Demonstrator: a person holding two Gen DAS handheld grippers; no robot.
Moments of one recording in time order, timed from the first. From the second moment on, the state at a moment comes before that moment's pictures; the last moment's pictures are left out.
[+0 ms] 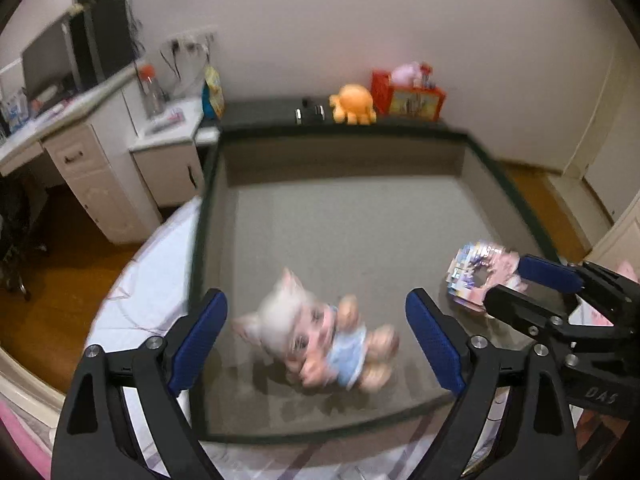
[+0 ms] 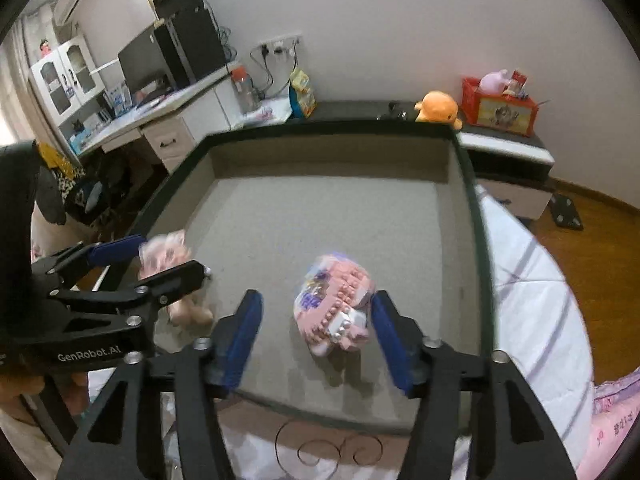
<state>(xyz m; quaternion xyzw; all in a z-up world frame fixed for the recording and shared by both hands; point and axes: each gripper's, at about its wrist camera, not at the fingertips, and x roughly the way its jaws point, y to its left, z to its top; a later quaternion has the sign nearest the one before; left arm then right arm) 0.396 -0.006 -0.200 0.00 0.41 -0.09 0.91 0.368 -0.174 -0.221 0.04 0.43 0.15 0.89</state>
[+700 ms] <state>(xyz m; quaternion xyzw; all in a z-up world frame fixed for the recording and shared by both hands) 0.105 0.021 -0.084 0.01 0.11 -0.02 0.99 0.101 -0.183 -0.087 0.00 0.15 0.07 0.99</state>
